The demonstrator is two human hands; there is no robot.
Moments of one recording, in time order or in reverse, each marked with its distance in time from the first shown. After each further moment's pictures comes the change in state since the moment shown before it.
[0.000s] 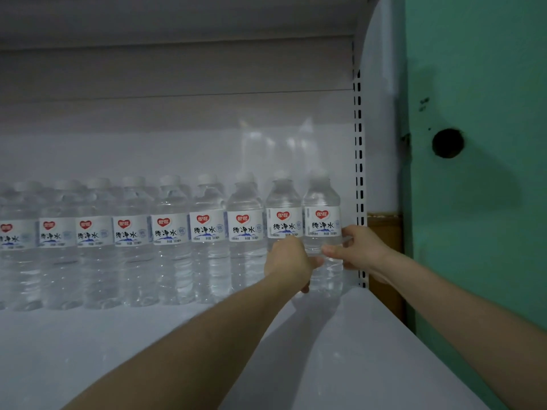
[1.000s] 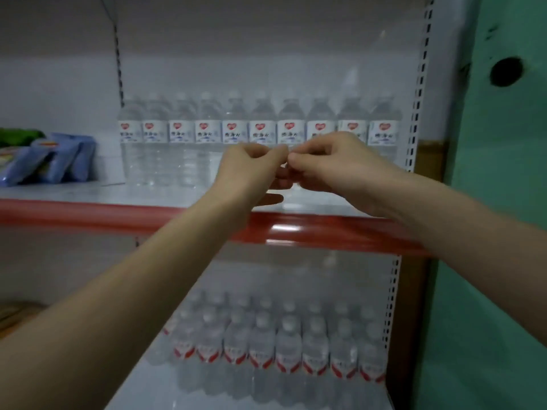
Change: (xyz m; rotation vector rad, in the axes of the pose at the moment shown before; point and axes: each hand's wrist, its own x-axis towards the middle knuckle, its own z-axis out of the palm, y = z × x) left_hand -0.240 -0.070 -0.133 -0.695 0.267 0.032; right_hand -0.221 -0.133 0.115 0.167 -0.179 -0.289
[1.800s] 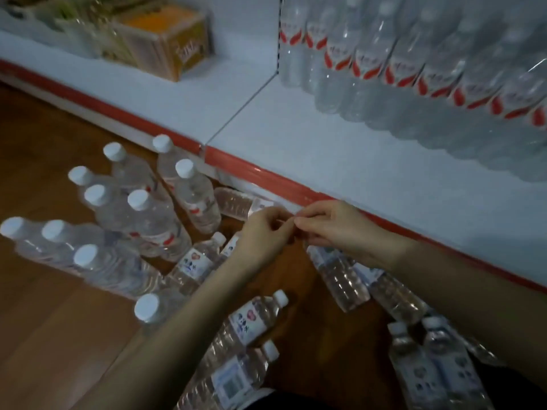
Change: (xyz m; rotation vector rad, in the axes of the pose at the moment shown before) left_hand -0.360 -0.317 -0.177 0.345 0.029 -0.733; right_hand -0.290 0.198 0.335 0.234 -0.743 0.799
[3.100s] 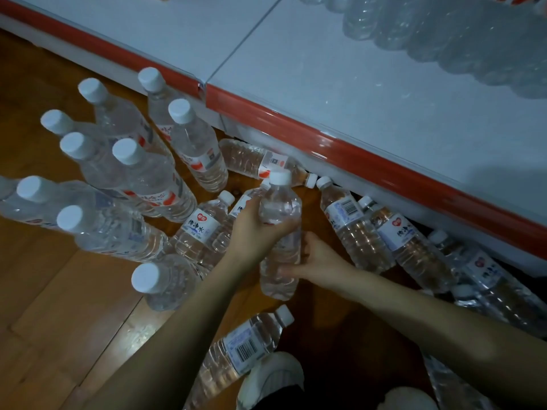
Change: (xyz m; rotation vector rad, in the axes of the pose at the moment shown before) left_hand 0.003 -0.102 0.008 -0.069 0.073 -0.090; right_hand 0.025 0.118 0.073 0.067 -0.185 0.203
